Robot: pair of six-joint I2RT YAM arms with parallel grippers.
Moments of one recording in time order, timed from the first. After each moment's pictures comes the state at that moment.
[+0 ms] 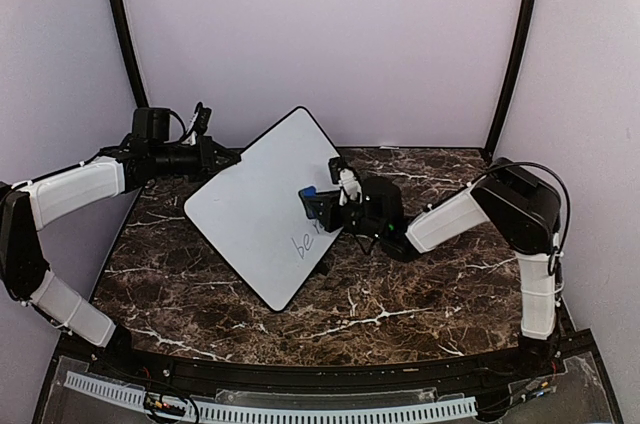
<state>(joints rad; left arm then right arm) -0.27 1.44 1.06 -0.09 0.67 -0.54 0.83 2.08 1.08 0.84 -0.08 0.33</state>
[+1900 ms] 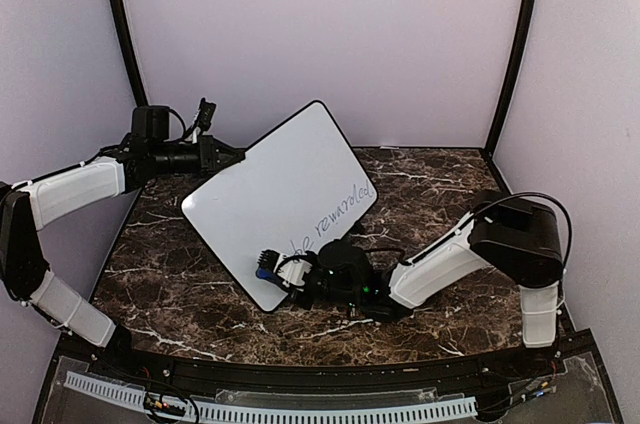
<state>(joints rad) -0.27 1.44 1.06 -0.04 0.77 -0.48 1.22 2.05 0.98 0.77 0.07 -0.36</state>
